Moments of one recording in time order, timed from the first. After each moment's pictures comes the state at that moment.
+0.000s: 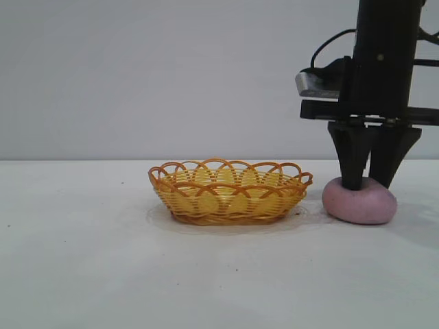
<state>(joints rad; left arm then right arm) 0.03 -0.02 -0.48 -0.01 1.12 0.02 0.35 2.06 -1.40 0.12 0.98 -0.10</state>
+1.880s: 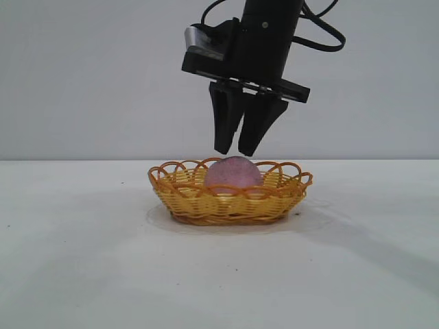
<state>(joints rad) 0.03 -0.02 -0.48 -0.01 1.12 0.02 0.56 2.17 -1.74 0.26 1.08 -0.24</state>
